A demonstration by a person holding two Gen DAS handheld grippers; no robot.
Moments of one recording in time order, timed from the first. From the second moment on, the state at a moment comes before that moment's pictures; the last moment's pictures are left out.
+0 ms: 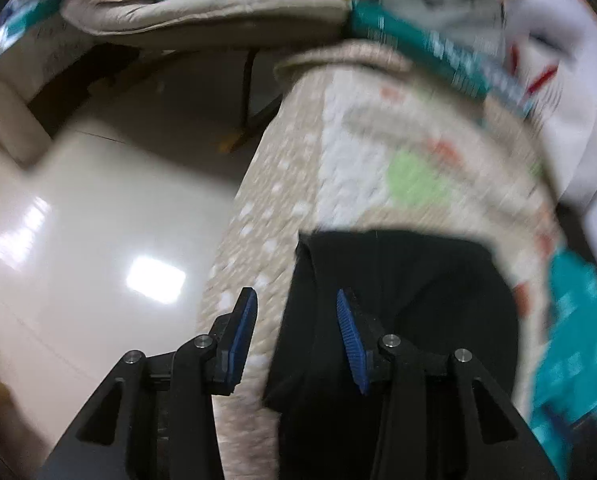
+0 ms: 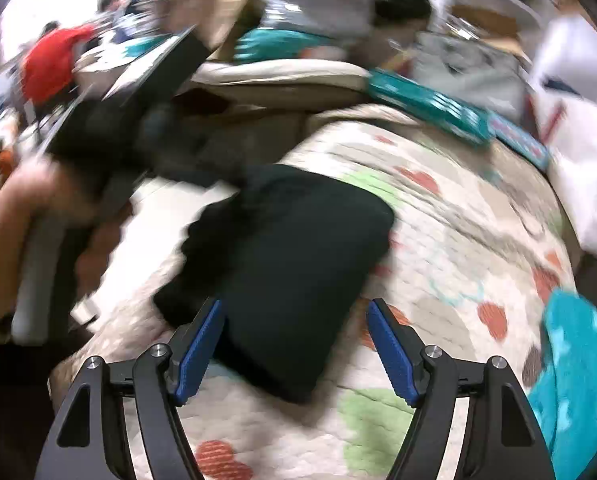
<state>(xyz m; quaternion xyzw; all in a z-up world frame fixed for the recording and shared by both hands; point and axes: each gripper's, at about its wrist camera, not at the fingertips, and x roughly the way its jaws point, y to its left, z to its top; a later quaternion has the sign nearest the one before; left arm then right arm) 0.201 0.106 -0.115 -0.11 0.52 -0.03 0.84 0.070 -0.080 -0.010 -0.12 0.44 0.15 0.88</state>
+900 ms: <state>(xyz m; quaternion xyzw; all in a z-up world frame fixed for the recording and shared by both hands) 0.154 0.088 -0.089 -0.04 0.46 -0.01 0.89 0.093 -0.143 -0.016 0.06 0.48 0.12 0.86</state>
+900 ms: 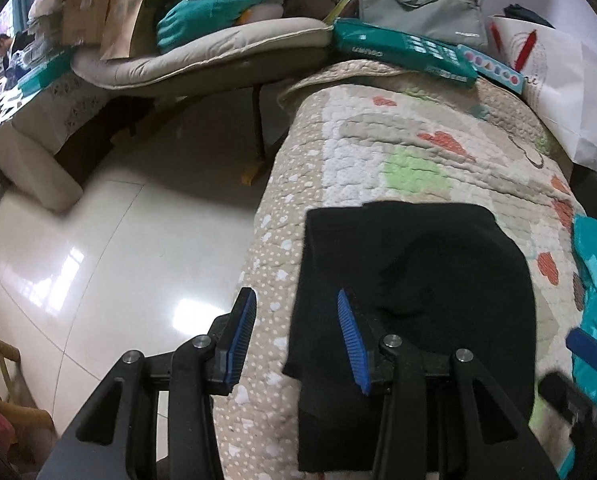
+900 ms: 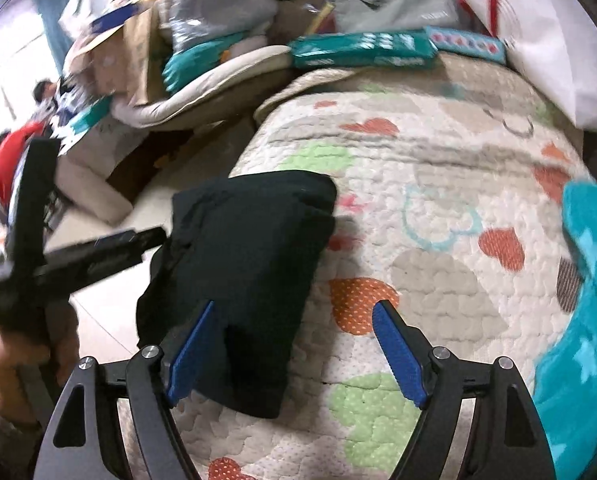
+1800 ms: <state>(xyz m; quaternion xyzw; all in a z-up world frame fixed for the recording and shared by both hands) 0.160 0.102 -0.159 -0.23 0.58 -0.13 0.77 0.172 -0.146 -0.097 0.28 0.56 0.18 0.76</state>
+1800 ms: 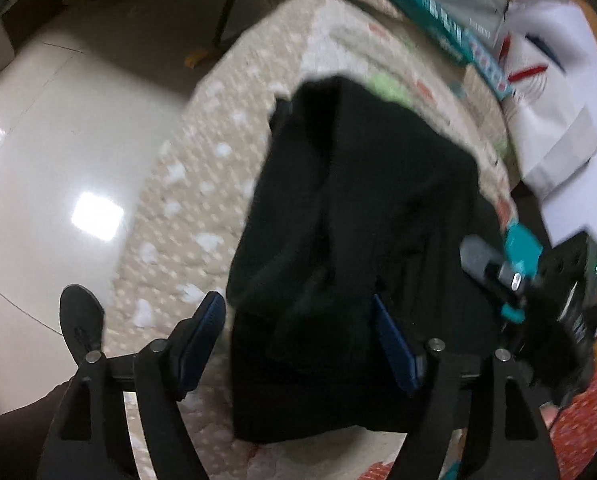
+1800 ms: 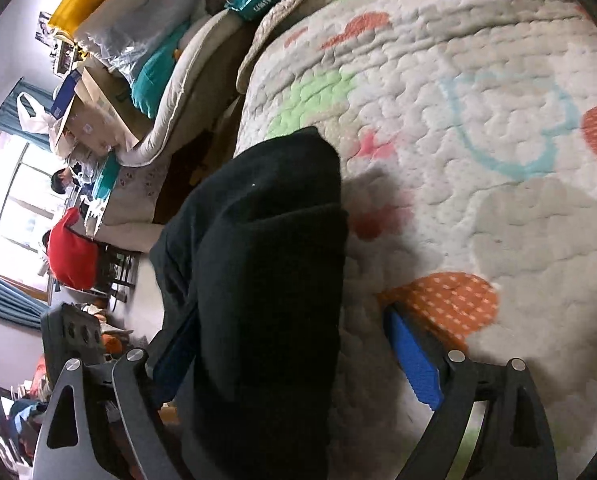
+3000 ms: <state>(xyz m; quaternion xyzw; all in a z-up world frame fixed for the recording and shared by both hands) 0.201 -0.014 -0.084 -0.12 0.49 -0.22 0.84 0.160 -0.278 -0.046 0.26 0.49 0.05 0.83</state>
